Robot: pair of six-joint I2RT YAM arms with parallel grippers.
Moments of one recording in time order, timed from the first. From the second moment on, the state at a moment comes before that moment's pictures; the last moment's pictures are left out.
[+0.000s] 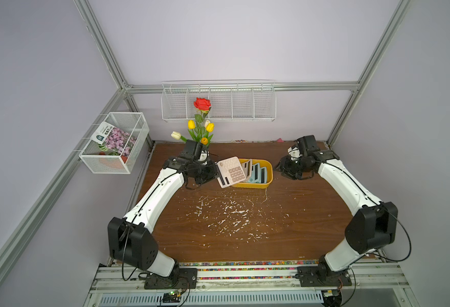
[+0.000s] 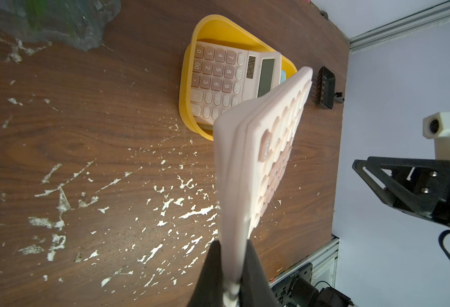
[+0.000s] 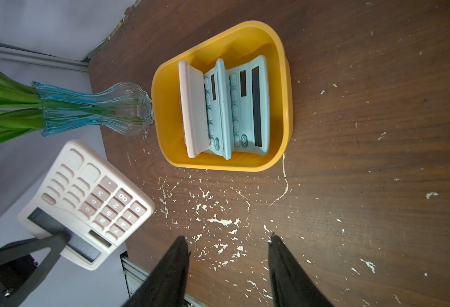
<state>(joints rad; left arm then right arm) -0.37 1.56 1.47 -0.86 0.43 -0.58 0.22 1.63 1.48 -0.88 -0.42 0.61</state>
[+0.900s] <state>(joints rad) -0.35 1.92 1.81 -1.02 0.57 -0.35 0.21 1.62 1.45 -0.88 -0.43 0.60</state>
